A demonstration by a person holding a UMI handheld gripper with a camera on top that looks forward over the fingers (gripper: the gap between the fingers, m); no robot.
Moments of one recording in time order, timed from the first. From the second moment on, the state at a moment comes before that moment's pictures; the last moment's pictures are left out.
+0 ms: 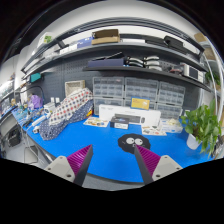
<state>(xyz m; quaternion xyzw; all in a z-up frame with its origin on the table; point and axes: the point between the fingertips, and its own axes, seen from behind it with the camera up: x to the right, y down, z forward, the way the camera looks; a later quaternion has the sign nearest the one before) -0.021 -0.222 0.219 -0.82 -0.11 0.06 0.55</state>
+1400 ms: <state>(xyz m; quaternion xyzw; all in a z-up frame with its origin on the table) 0.252 -0.089 -0.014 -0.91 0.00 0.01 0.41</state>
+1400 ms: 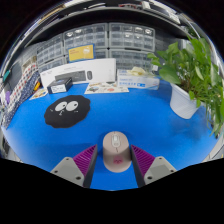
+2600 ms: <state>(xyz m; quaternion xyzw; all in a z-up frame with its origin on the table) 0.103 0.088 0.202 -0.85 0.00 -0.04 0.52</state>
